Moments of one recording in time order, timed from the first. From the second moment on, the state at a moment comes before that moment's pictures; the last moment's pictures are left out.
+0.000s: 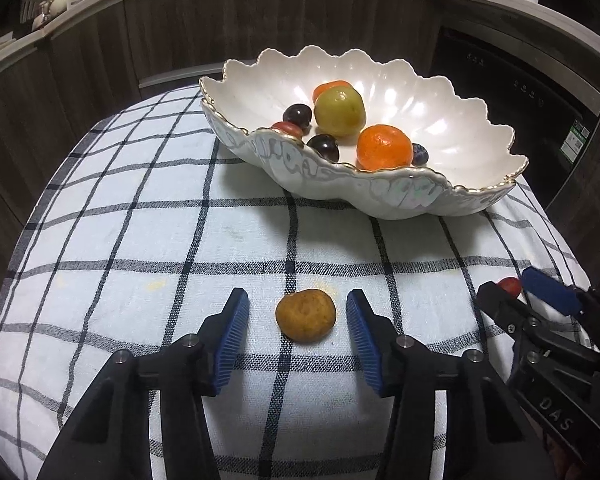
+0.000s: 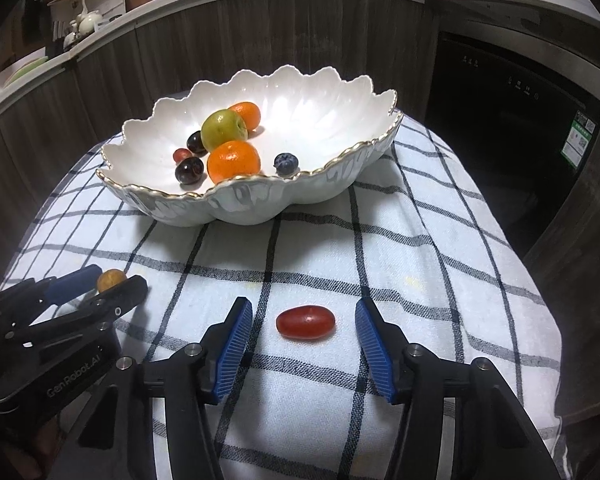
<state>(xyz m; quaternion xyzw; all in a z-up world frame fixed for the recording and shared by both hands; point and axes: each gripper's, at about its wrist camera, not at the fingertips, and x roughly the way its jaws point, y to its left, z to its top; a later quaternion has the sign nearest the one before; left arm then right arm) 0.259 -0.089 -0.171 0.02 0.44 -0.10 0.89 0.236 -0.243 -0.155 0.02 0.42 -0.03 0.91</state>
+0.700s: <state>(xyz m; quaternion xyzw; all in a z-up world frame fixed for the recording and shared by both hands) 0.253 -0.095 -0.166 0.04 0.44 -0.11 0.89 0.239 -0.245 -0.159 0.03 0.43 -0.02 0.90</state>
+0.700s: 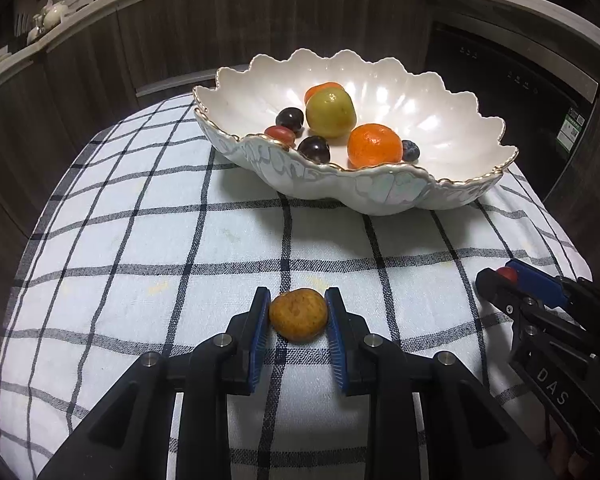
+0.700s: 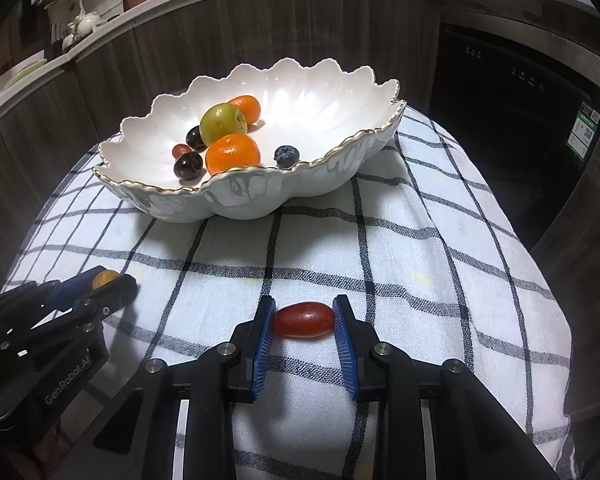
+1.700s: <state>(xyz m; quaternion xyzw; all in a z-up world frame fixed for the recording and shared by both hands) 0.245 -0.099 -0.098 0.04 0.39 -0.10 0.91 0.225 -0.245 -0.088 0.03 0.36 -0.02 0.93</state>
